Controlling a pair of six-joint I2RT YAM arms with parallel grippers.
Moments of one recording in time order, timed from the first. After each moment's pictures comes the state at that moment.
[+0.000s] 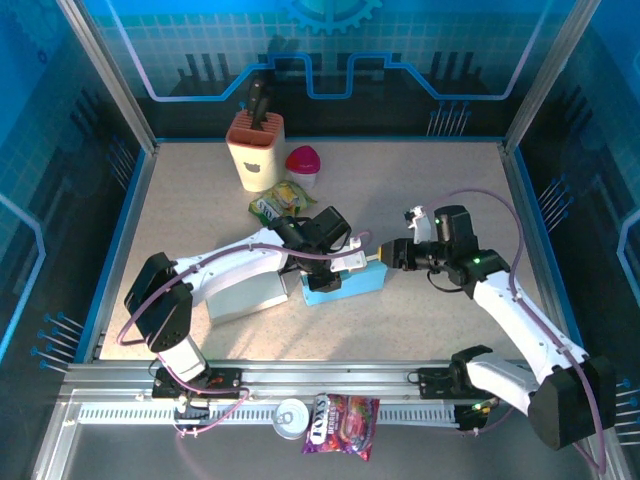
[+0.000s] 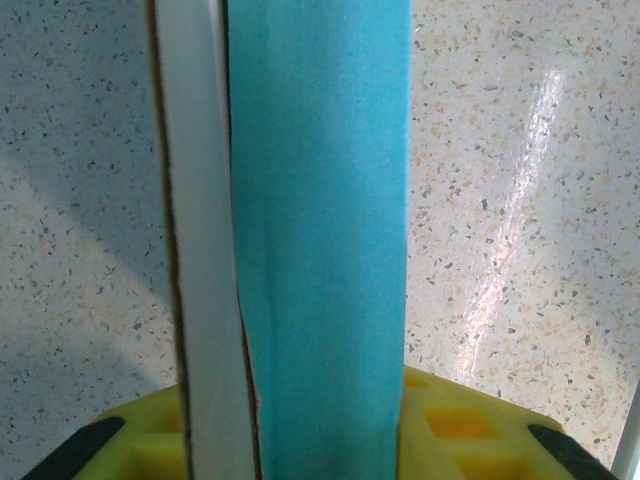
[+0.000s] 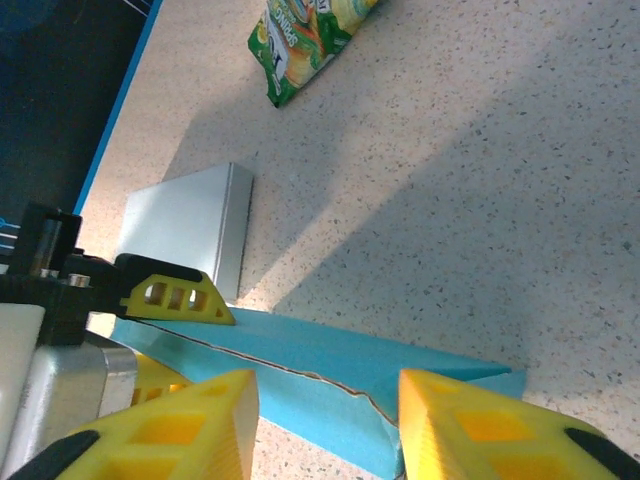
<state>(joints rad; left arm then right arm) -0.83 1.68 1.32 -0.85 0.14 0.44 0.29 1.04 0.76 -0.48 -0.53 0.35</state>
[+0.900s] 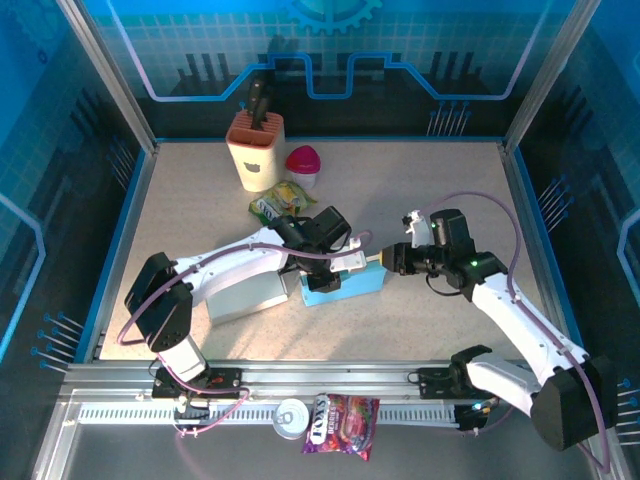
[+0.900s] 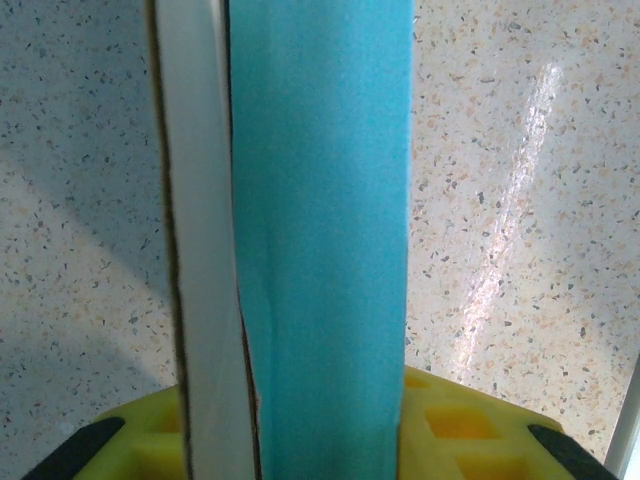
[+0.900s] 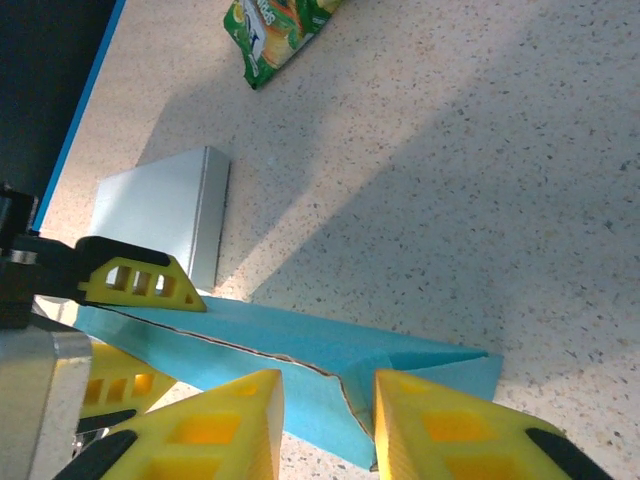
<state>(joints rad) -0.83 1.68 1.33 -0.87 0.14 0.44 0.32 1.03 0.74 -0.49 -0.48 0.35</state>
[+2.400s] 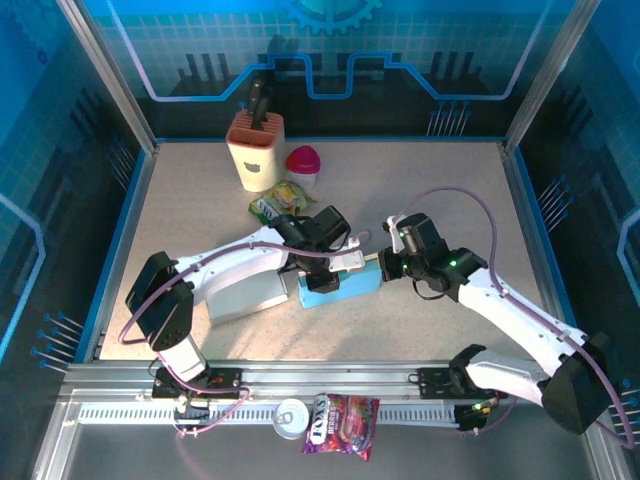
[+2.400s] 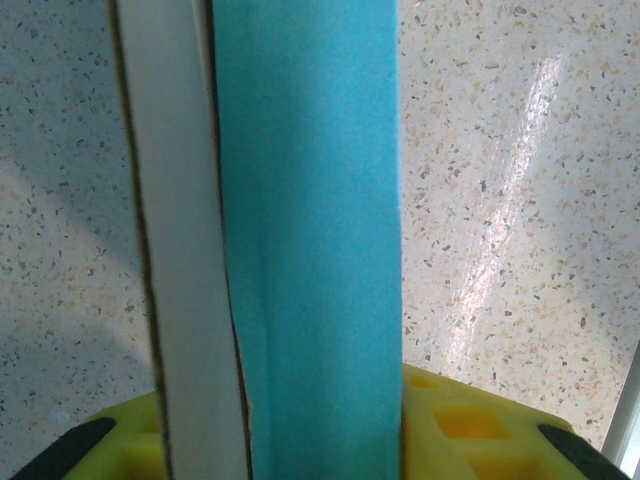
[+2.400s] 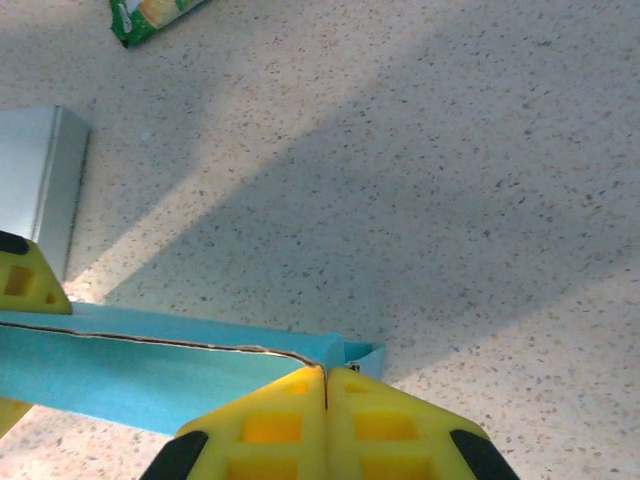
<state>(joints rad) -0.82 1.69 1.33 -0.89 0.14 0.44 0.59 1.10 0.82 -0.58 0.01 0.30</state>
